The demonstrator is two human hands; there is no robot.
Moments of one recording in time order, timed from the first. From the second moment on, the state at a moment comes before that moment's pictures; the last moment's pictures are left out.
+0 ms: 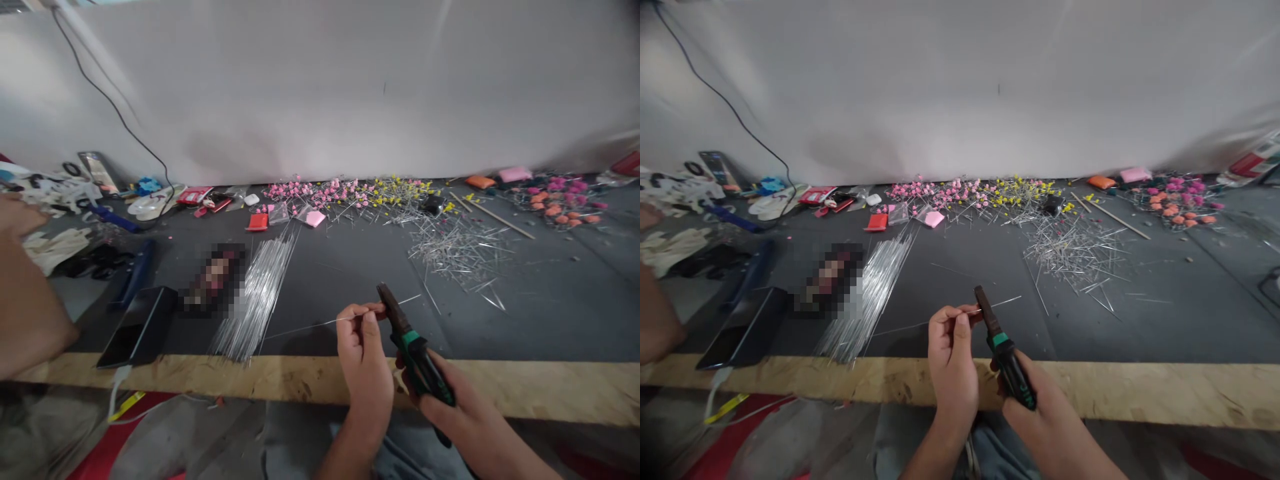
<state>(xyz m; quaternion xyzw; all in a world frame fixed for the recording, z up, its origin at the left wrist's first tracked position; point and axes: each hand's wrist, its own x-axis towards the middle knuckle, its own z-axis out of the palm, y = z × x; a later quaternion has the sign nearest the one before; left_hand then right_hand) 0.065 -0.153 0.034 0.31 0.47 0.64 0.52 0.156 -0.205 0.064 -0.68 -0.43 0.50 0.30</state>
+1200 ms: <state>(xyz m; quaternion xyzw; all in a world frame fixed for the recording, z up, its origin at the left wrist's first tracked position) 0.054 -0.153 0.010 0.45 0.49 0.63 0.41 0.182 -0.207 0.043 -0.64 -0.47 0.54 0.26</state>
